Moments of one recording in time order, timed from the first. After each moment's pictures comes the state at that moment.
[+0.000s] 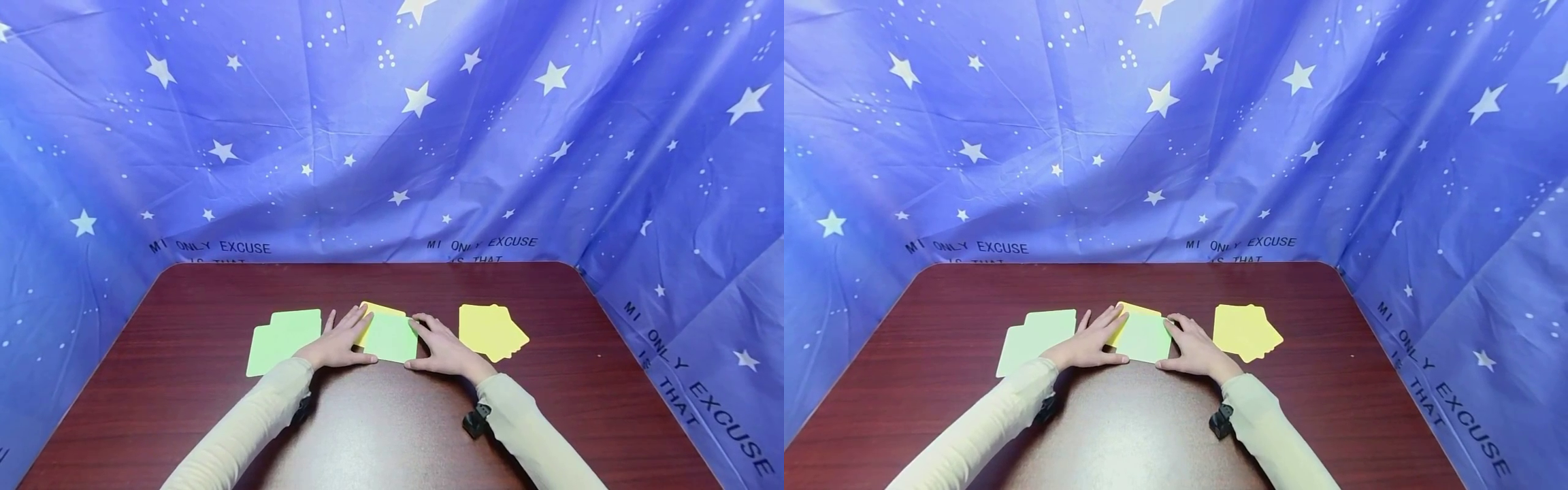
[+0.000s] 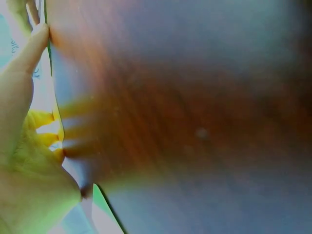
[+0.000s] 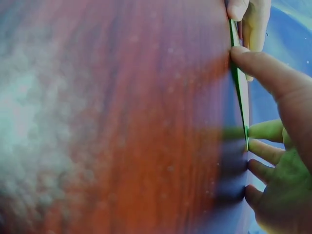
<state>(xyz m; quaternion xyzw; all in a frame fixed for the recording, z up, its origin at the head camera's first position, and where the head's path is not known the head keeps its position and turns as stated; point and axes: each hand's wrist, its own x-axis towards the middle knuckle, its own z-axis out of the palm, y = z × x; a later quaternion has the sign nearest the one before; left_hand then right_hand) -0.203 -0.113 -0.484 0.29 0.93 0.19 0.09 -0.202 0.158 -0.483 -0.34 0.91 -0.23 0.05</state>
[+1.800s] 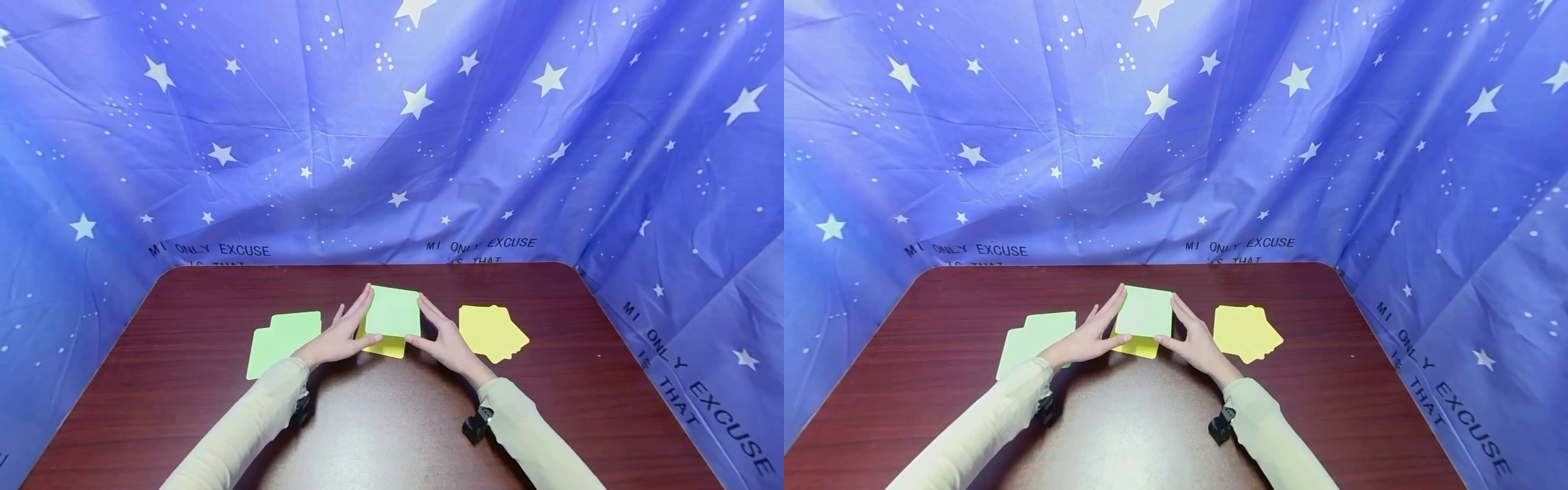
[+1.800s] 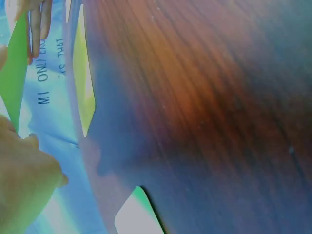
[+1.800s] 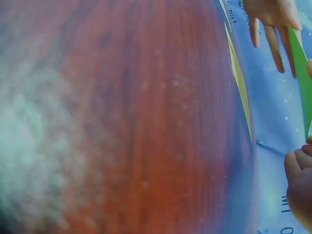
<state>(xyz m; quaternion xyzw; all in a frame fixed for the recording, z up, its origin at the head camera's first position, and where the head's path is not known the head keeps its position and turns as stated) -0.206 -0.109 -0.469 0.31 0.88 0.36 0.04 -0.202 0.155 -0.482 -0.25 0.85 -0.46 -0.03</state>
